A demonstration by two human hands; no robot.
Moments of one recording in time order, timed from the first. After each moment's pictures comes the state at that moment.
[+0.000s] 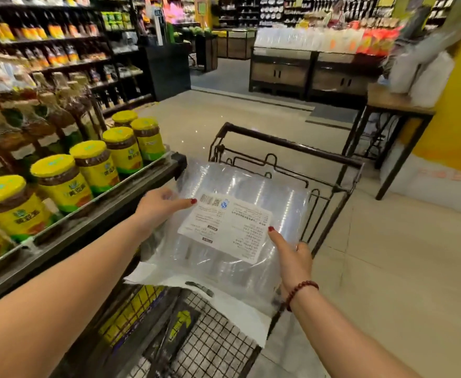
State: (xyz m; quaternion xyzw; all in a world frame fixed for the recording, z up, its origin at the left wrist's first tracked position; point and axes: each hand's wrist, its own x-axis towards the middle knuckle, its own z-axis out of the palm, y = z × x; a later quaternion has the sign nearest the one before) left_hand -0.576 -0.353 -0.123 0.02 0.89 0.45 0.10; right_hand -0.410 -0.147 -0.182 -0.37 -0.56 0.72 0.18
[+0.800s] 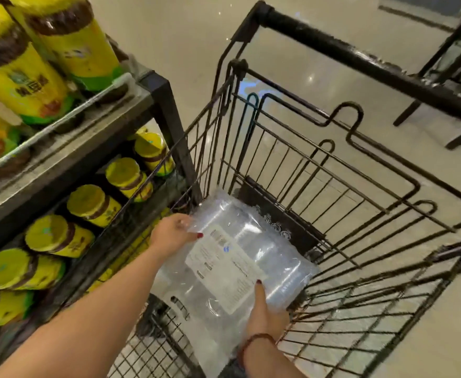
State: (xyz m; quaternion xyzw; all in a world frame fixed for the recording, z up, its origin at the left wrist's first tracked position) left_hand -0.711 -0.293 -0.377 -0.10 0.90 0.34 0.24; right_hand -0.545 -0.159 -0.383 -0.70 -0.38 0.60 0.03
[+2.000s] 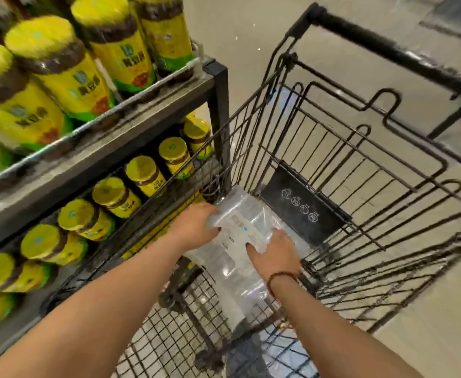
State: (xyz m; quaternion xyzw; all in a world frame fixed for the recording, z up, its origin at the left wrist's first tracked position) left_hand -0.654 -0.348 -0.351 0.13 0.95 0.17 0.21; right_hand -0.565 -0.166 -0.365 -0.24 -0.92 0.26 -0.17
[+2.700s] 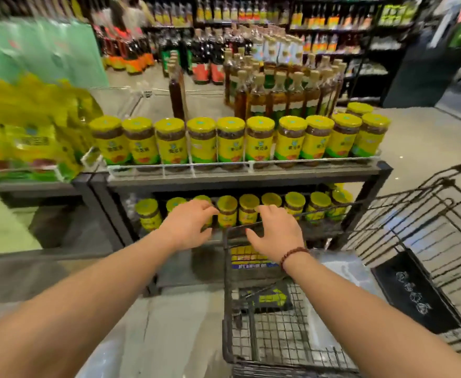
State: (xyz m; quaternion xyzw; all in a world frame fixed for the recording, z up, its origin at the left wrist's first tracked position) left_hand -0.336 -0.587 -0.156 -0.03 1.00 0.01 -0.02; right_hand -0.432 -0.384 -0.160 0.38 -0.92 0.12 0.02
